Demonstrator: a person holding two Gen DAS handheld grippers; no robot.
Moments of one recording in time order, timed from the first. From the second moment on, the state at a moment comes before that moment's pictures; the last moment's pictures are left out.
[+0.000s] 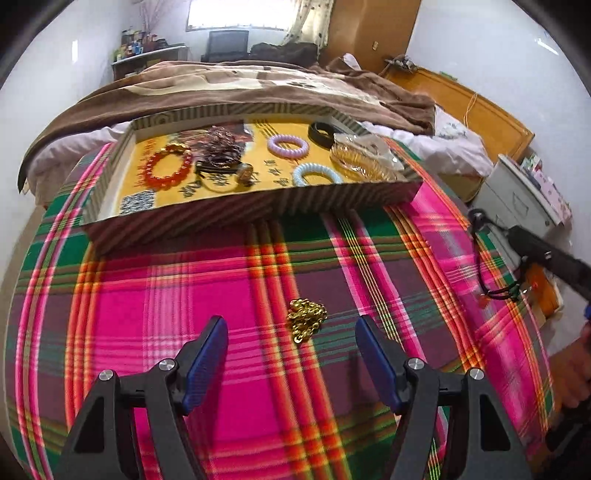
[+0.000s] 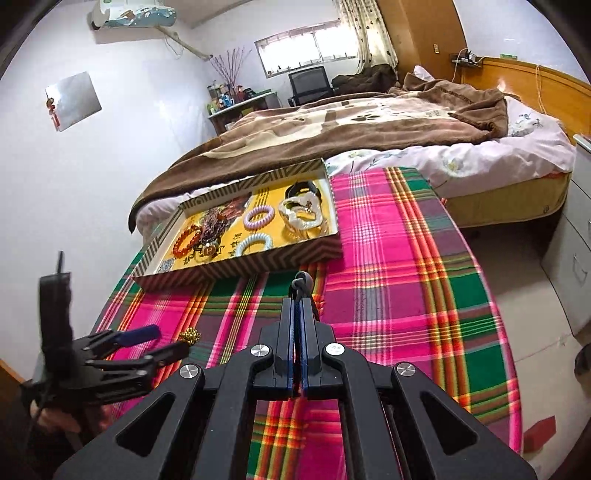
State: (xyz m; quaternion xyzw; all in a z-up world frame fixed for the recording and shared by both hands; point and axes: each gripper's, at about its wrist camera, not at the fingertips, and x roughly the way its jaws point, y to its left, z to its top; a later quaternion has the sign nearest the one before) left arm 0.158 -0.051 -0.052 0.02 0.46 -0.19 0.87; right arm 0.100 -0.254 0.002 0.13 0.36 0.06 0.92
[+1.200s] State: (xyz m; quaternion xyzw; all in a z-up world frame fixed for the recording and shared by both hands) left arm 0.152 -0.030 -0.006 0.02 0.39 -0.20 0.90; right arm 0.111 -0.229 0.018 0.12 0.35 0.08 0.93
